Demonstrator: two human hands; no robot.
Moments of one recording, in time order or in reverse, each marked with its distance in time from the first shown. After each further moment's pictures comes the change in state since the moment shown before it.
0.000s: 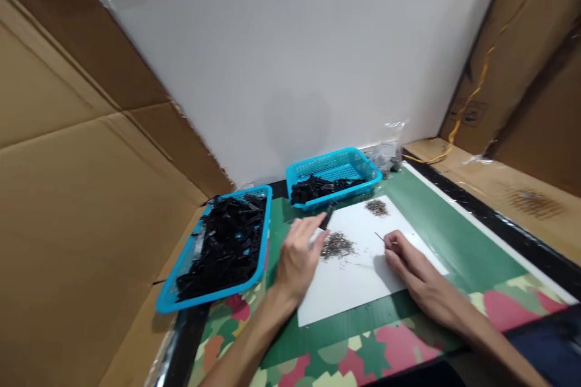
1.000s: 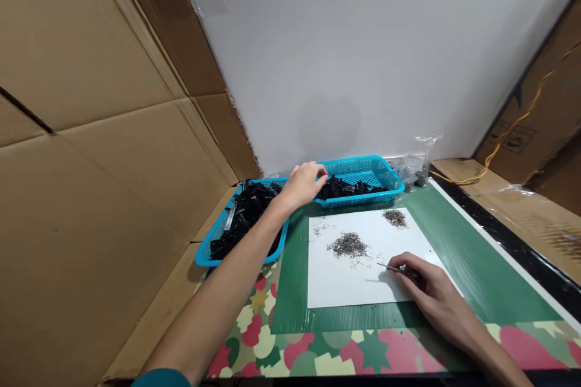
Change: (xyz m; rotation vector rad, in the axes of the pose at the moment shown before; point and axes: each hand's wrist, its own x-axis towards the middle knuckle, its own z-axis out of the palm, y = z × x) left_hand 0.120 -0.024 -0.055 0.531 -0.286 -0.091; right_hand -0.002 0.006 -0.004 -0.023 -0.107 -0.062
